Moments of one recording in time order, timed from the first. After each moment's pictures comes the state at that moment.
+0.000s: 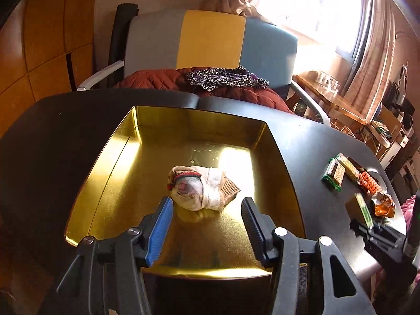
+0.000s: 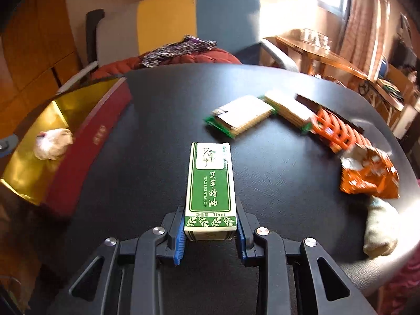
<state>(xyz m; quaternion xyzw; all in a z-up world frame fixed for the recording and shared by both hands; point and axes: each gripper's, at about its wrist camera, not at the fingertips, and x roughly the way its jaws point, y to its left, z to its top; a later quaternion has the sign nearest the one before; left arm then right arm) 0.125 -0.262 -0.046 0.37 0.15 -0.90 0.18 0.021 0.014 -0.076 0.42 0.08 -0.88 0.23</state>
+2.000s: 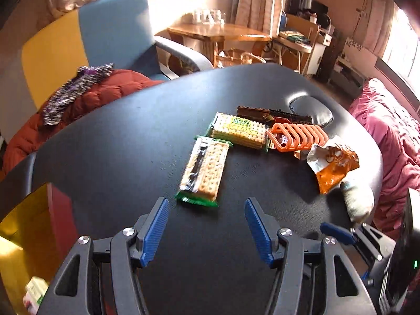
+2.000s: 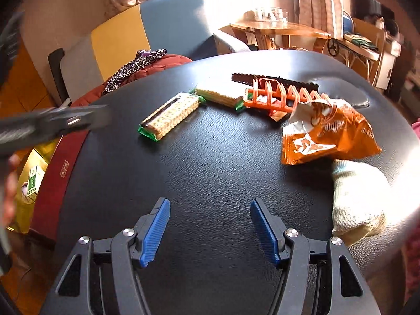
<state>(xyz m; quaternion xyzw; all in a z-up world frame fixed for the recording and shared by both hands) -0.096 -0.053 -0.060 0.47 -0.02 -0.88 -0.09 -0.012 0.119 -0.105 0.45 -0.04 -0.88 0.15</state>
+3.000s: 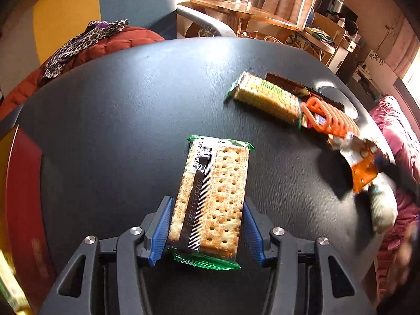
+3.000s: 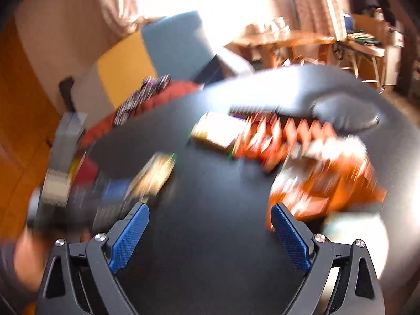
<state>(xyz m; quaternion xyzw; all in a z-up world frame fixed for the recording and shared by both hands) -0.090 -0.066 -0.128 0.52 0.04 -0.85 -0.05 -0.081 0.158 -0.071 0.40 -0.11 -0.90 0.17</state>
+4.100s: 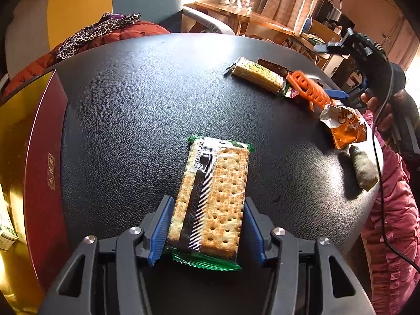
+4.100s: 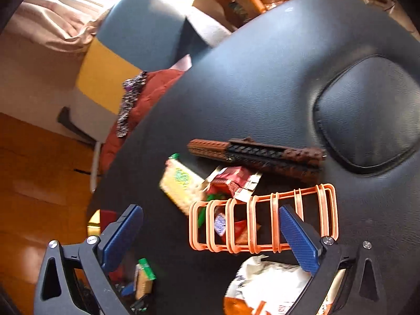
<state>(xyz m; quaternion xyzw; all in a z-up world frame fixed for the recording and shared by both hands) -0.021 -0.083 -0.127 0.51 0.07 -0.86 -0.06 -0.239 0.231 -0.104 0.55 -0.28 -0.74 0.26</state>
